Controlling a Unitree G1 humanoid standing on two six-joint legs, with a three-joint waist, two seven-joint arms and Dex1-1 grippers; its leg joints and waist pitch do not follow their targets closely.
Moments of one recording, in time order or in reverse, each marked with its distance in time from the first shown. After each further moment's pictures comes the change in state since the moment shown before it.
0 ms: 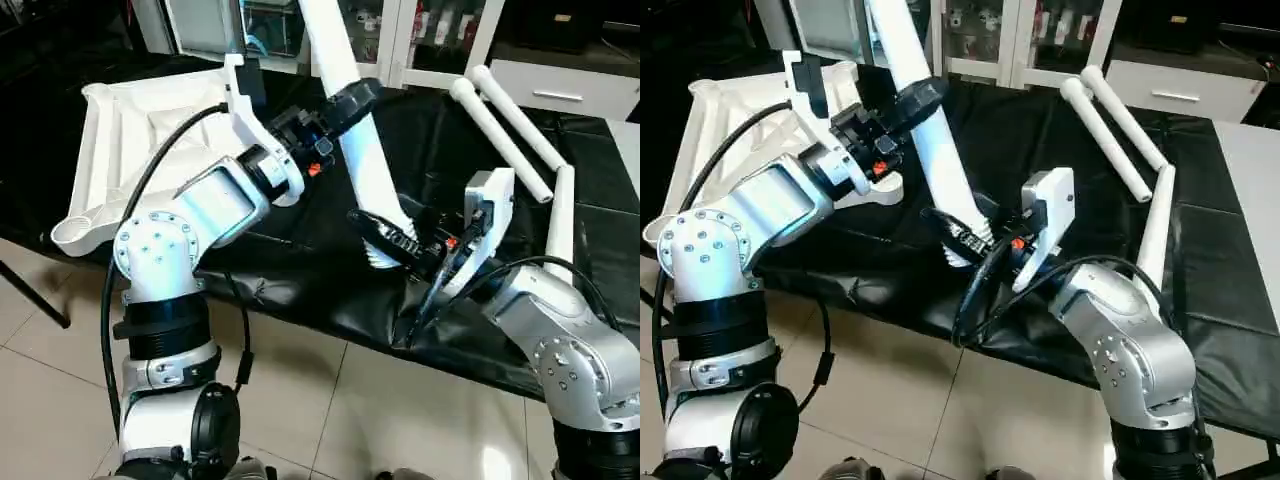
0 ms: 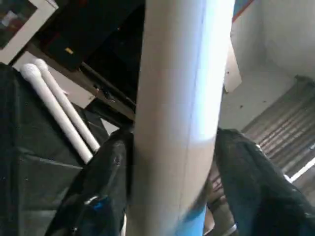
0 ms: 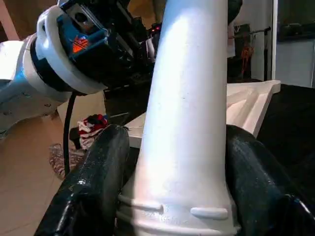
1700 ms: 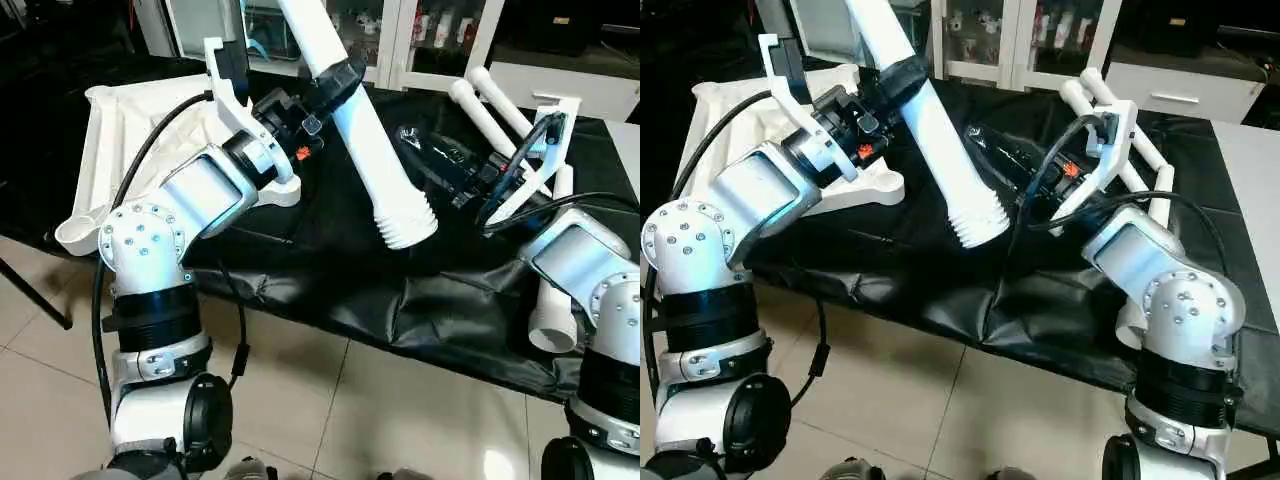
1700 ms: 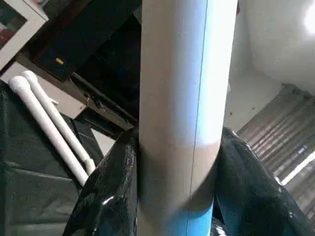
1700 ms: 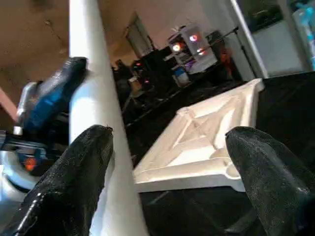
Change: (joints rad) left arm -0.027 0.050 0.015 0.021 -0.078 -0.013 -0.002; right arm -0.233 -0.030 -0.298 0.137 0.457 0.354 -0.289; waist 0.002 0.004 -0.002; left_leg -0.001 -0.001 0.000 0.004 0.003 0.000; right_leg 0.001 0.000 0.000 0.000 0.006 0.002
